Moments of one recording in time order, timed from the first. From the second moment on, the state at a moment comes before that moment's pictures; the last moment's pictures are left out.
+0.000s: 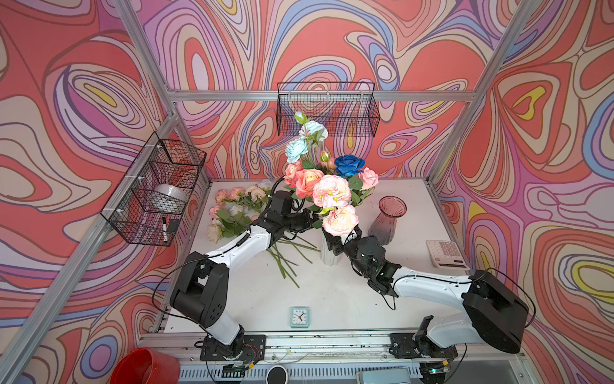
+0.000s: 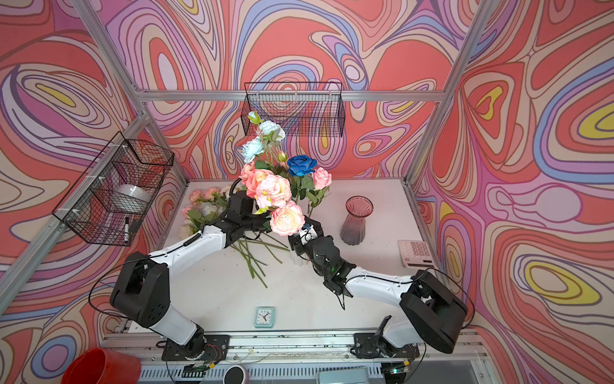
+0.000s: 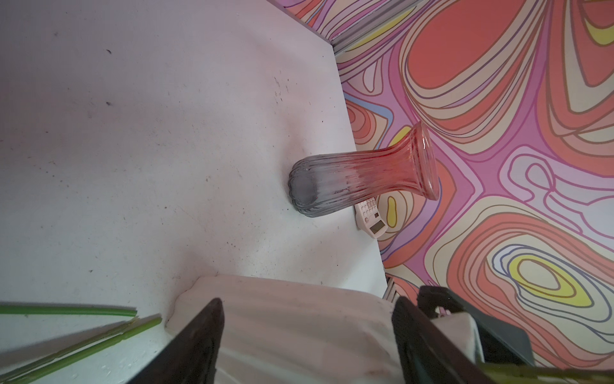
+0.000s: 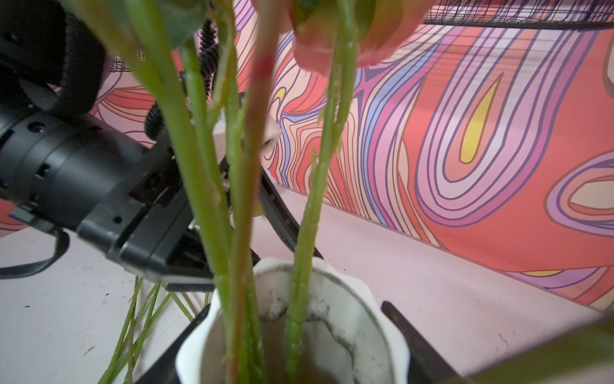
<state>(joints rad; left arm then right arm) -0.46 1.61 1.11 -0.04 0.59 -0.77 0.84 1.41 0.64 0.72 0.34 -0.07</state>
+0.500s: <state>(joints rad) -0.35 1.50 1.07 -0.10 0.42 -0.83 0.78 1.52 0.68 0.84 0.35 -0.08</state>
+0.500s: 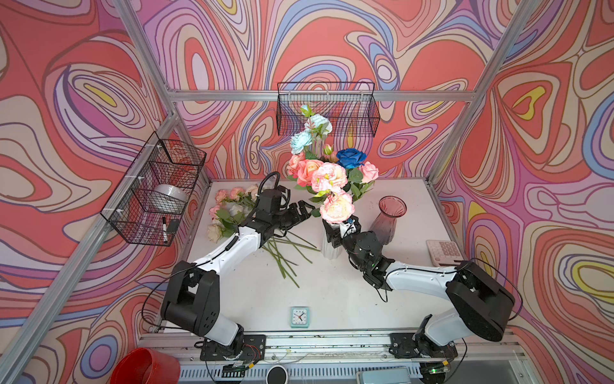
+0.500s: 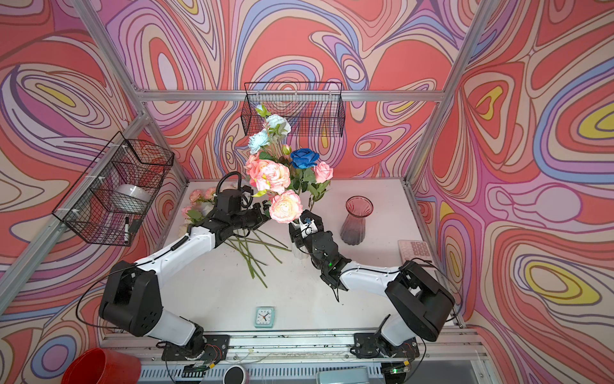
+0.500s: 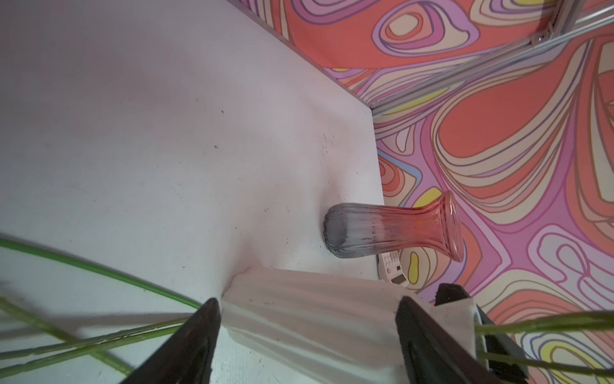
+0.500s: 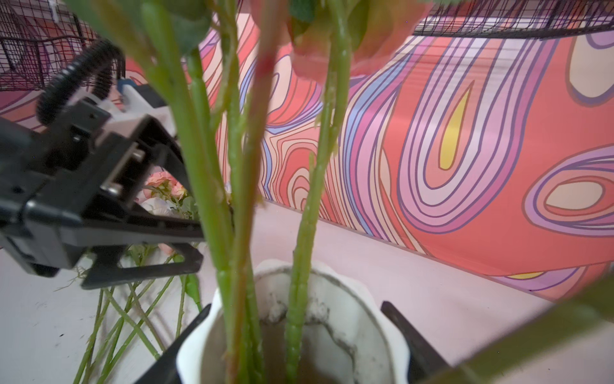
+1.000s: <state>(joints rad) -0.33 1.30 0.94 -0.21 0.43 -0.83 0.64 1.74 0.88 0.90 0.29 -0.07</state>
